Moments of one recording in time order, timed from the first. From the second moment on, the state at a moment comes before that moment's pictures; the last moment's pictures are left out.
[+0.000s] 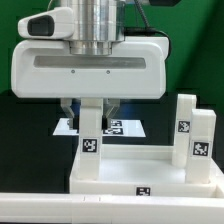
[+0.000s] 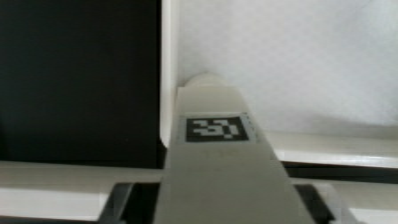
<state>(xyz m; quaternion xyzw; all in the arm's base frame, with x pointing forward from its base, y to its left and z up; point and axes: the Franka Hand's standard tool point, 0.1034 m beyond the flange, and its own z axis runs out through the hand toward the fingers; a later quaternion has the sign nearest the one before) 0.620 -0.058 0.101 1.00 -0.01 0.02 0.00</state>
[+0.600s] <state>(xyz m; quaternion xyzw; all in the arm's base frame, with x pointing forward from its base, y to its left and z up) 0.620 -0.059 0.101 0.95 -0.30 0.02 -0.01</state>
